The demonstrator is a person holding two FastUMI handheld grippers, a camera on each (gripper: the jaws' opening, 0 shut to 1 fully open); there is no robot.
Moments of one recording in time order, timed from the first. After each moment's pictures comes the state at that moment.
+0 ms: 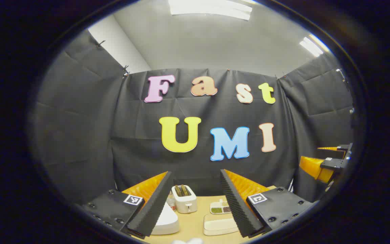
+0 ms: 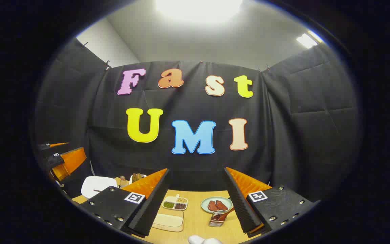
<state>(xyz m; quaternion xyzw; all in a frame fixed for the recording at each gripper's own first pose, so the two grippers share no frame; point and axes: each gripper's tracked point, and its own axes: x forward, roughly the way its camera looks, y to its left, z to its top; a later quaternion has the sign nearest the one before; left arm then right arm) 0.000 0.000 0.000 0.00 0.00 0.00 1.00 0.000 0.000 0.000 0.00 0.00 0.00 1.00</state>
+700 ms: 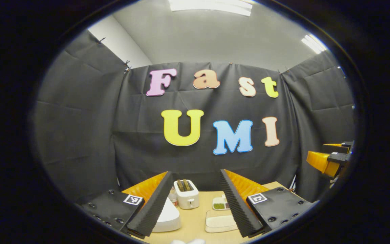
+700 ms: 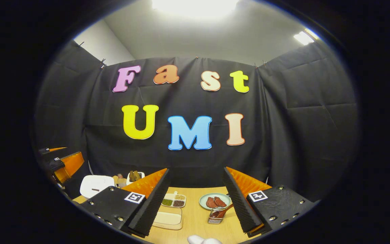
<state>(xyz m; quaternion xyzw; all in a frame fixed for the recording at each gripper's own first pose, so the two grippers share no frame) 0.010 0.002 -0.018 0.01 0.02 0.01 1.00 0.004 -0.012 -0.001 0.00 0.01 -0.02 1.00</state>
